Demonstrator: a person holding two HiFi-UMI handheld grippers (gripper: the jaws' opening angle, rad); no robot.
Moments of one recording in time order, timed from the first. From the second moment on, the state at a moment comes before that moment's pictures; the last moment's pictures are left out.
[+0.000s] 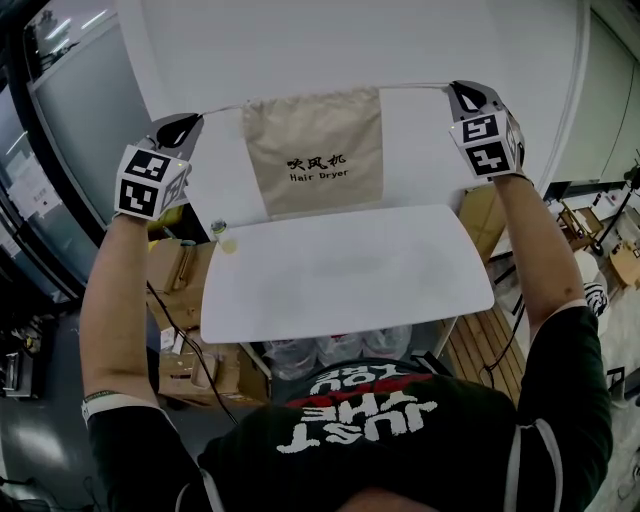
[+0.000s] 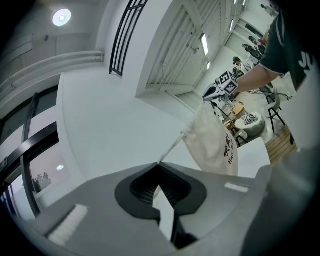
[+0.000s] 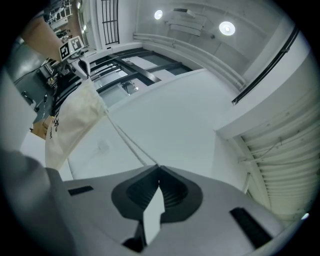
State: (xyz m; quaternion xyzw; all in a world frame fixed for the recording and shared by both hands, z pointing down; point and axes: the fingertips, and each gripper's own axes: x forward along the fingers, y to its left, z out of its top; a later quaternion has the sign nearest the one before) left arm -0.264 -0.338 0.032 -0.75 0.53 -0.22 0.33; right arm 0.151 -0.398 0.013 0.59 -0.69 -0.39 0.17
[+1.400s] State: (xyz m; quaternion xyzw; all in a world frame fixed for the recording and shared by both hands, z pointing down) left arm -0.277 -0.348 0.038 -0.77 0.51 -0.22 0.31; right arm 0.173 -0.407 0.011 0.57 -0.75 -0.31 0.11
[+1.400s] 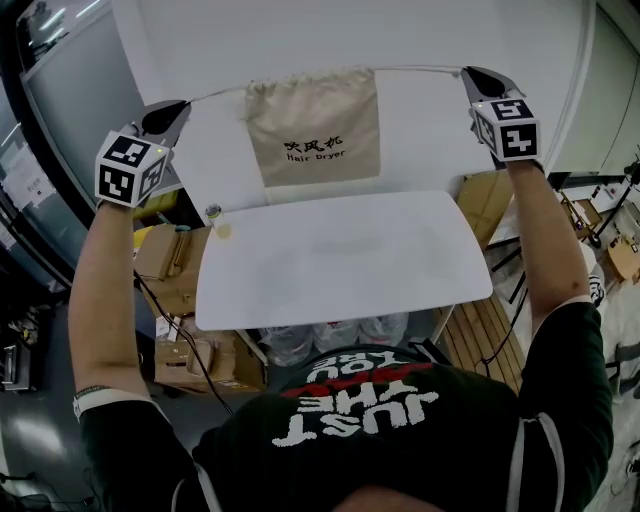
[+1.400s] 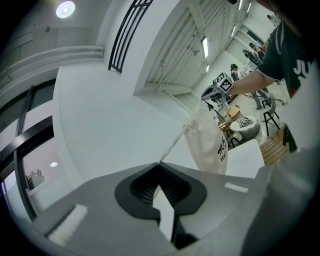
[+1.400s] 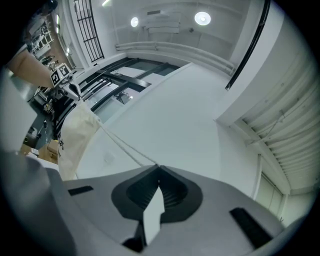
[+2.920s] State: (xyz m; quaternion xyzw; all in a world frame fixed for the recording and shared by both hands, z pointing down) left arm -0.293 -0.362 0.046 -0.78 0.50 -0.24 0.29; right arm 0.221 -0.430 0.016 0.56 -0.81 -0.18 -0.03
